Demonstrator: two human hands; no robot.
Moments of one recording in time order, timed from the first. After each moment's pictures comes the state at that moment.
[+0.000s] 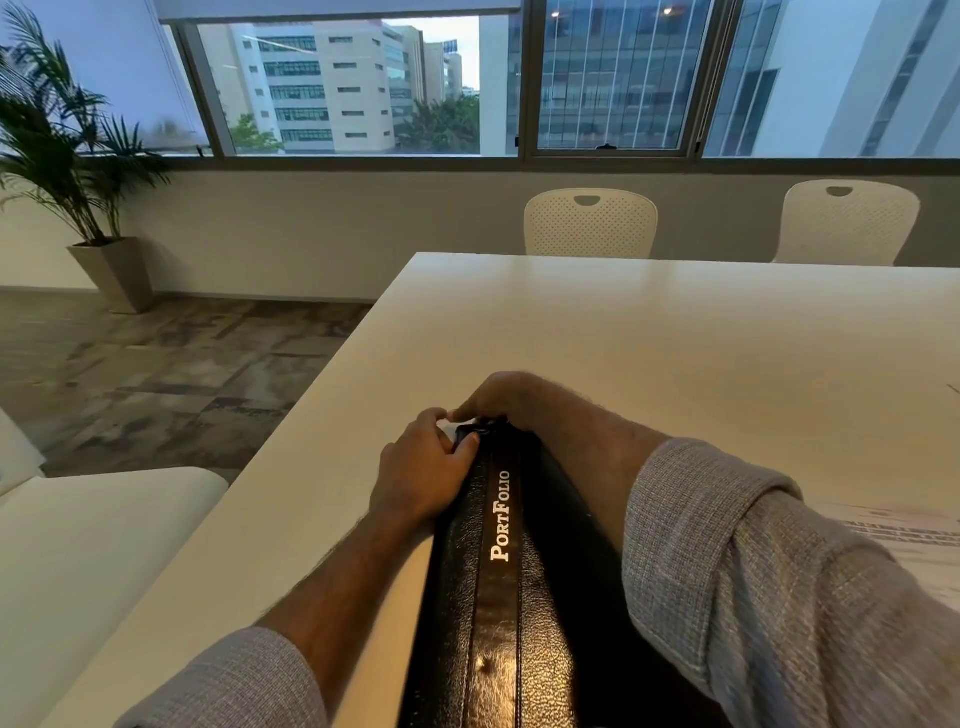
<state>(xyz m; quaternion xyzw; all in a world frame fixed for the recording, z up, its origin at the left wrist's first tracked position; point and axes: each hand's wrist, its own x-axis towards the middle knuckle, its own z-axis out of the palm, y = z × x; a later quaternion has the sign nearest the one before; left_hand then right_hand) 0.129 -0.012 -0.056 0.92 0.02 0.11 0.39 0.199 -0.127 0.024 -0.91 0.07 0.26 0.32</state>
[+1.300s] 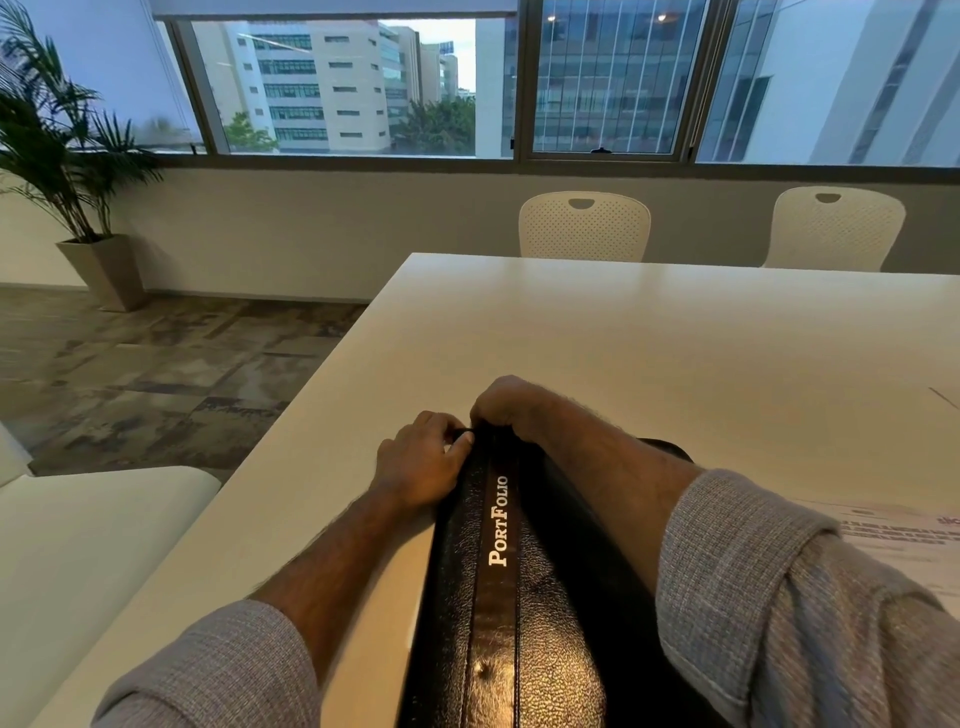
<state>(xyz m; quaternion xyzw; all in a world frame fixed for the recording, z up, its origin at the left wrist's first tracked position) 0.144 -0.008 -0.056 0.96 -0.07 0.07 0.27 0.187 -0.132 0.012 -0.94 0.06 0.14 0.31</state>
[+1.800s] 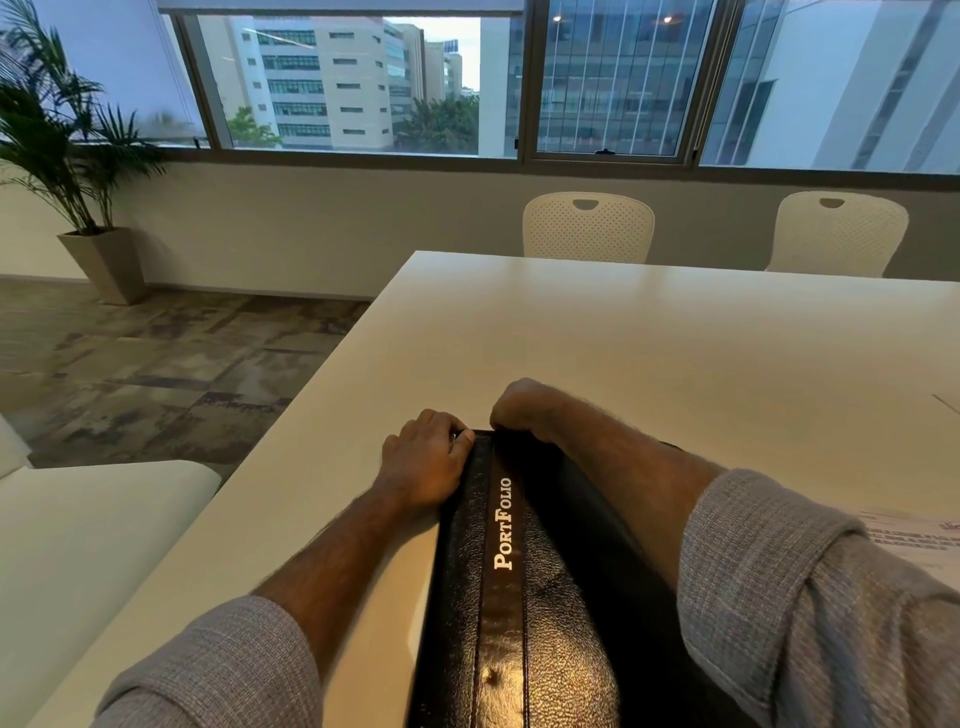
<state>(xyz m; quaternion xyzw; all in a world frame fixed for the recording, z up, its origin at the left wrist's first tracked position) 0.142 -0.007 -0.058 0.96 -0.07 0.07 0.27 0.185 -0.144 0.004 -0.94 0.06 0.11 0.30</state>
